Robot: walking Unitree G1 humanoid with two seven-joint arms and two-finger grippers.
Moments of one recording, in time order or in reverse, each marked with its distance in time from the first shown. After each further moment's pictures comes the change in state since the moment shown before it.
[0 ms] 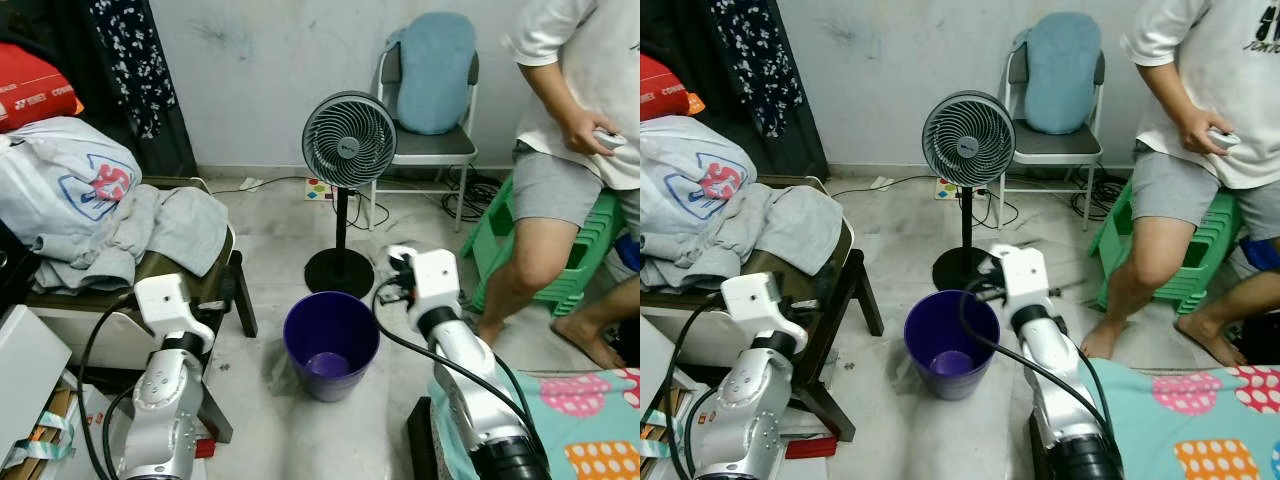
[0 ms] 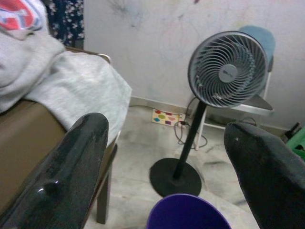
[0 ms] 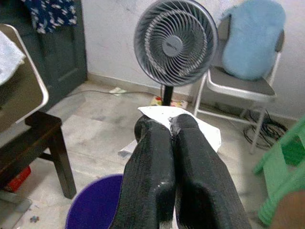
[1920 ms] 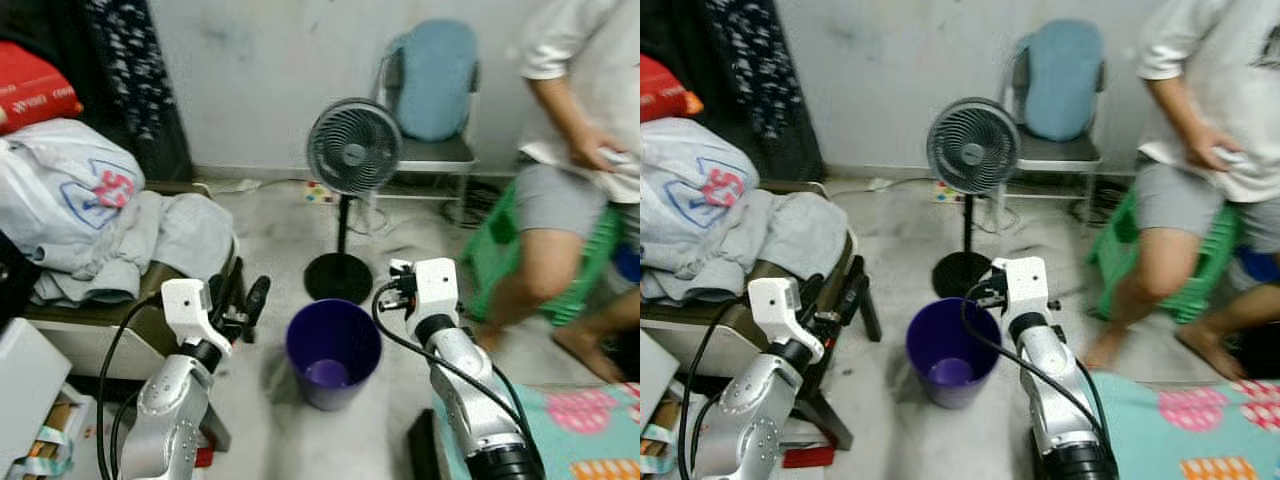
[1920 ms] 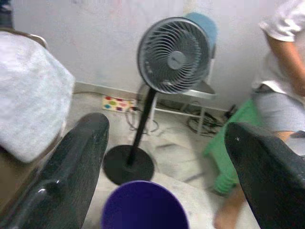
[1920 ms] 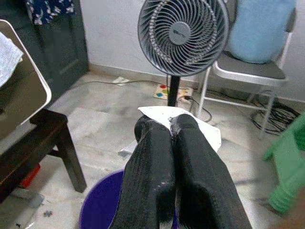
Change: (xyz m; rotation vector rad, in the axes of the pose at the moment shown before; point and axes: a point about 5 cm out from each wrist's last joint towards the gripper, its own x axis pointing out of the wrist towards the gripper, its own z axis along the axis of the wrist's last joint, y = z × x) left arm -0.011 -0.024 -0.005 -0.087 0.079 -0.262; right arm -0.003 0.001 -0.006 0.053 0.066 -0.020
